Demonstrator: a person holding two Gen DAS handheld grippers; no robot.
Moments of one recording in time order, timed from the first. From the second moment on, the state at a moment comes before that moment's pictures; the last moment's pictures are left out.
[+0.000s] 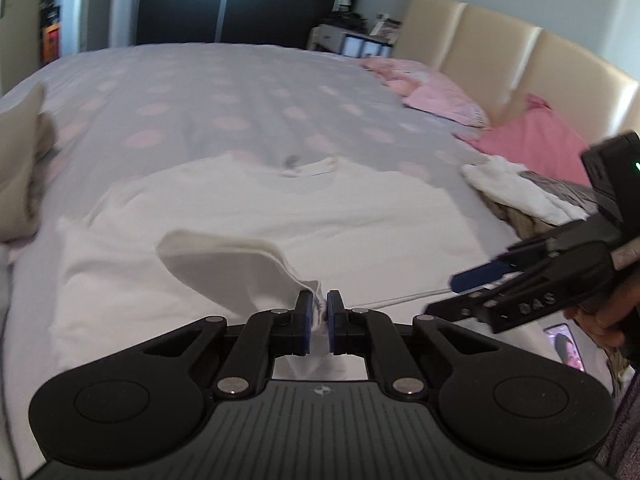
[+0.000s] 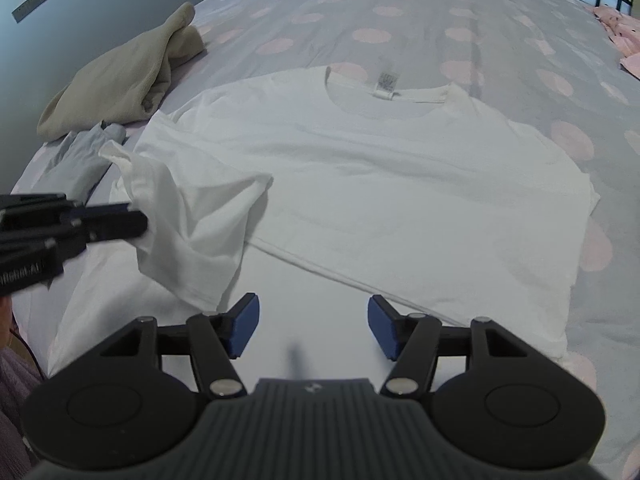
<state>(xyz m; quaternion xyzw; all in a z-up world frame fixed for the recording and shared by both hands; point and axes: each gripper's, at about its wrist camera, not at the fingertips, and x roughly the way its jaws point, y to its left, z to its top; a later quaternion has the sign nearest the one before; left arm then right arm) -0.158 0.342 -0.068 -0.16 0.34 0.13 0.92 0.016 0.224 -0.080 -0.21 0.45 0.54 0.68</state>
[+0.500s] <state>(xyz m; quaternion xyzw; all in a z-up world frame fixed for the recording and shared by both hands) -0.105 0.280 -0.104 -0.09 0.42 0.02 0.90 0.071 0.186 -0.089 -0.14 0.49 0.47 0.72</state>
